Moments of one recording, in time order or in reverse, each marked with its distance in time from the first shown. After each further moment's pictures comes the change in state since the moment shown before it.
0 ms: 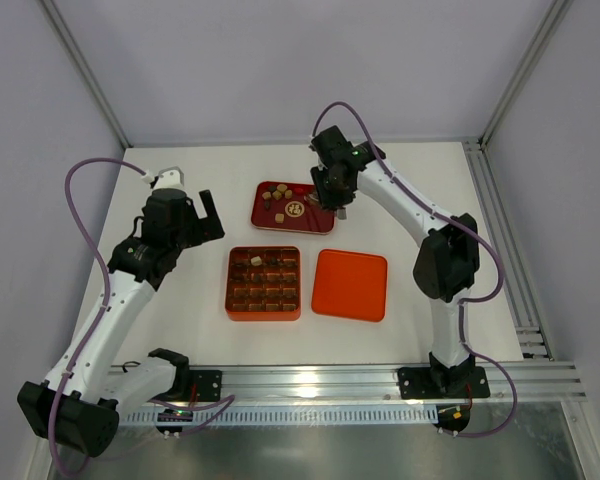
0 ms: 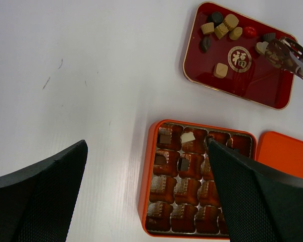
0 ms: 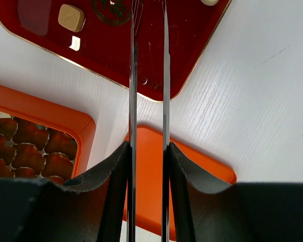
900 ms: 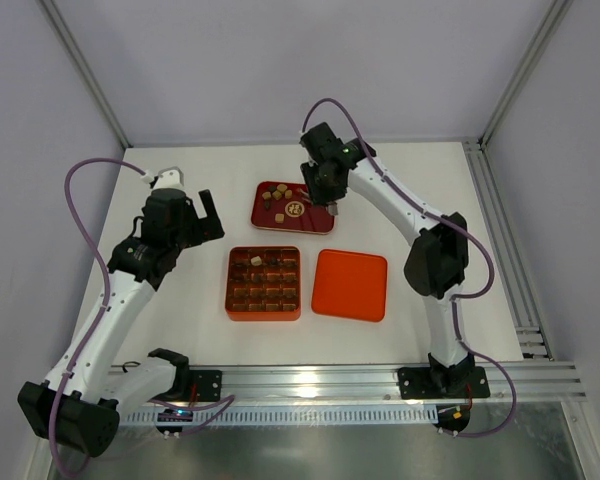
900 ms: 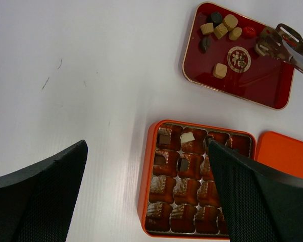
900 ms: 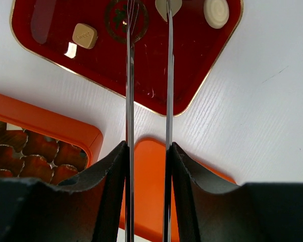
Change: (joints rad) left arm 0.005 0.000 -0.001 0.003 0.007 0.000; right arm 0.031 0.054 0.109 -0.017 0.037 -0.006
